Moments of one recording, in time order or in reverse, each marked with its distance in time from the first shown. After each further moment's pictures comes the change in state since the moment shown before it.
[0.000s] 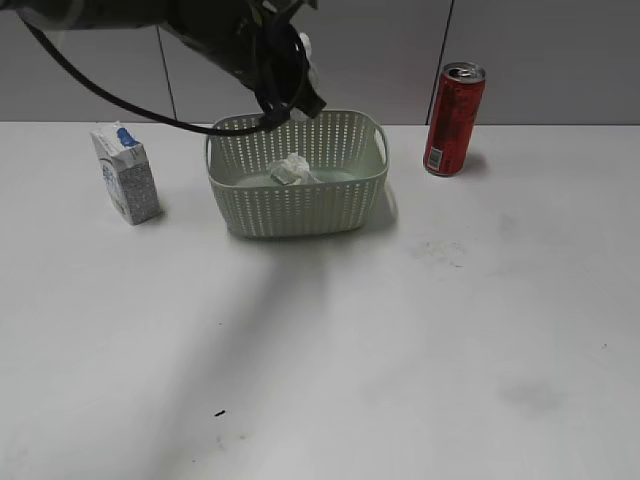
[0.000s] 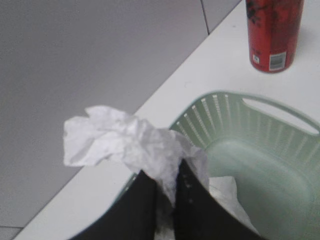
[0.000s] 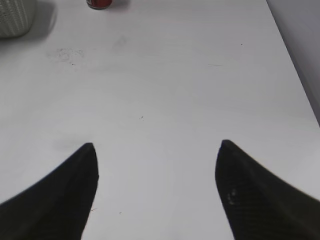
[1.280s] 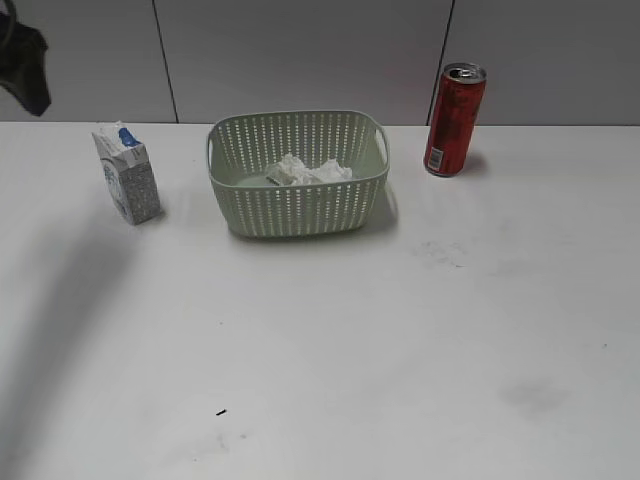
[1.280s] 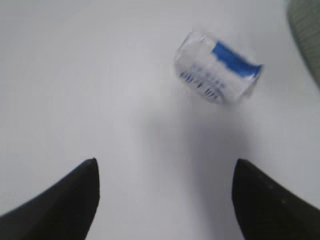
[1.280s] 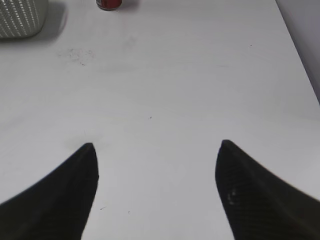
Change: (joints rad) left arm 0.470 -0.220 0.009 -0.051 0.752 -0.146; right arm 0.000 0.000 0.000 0.036 0.000 -0.016
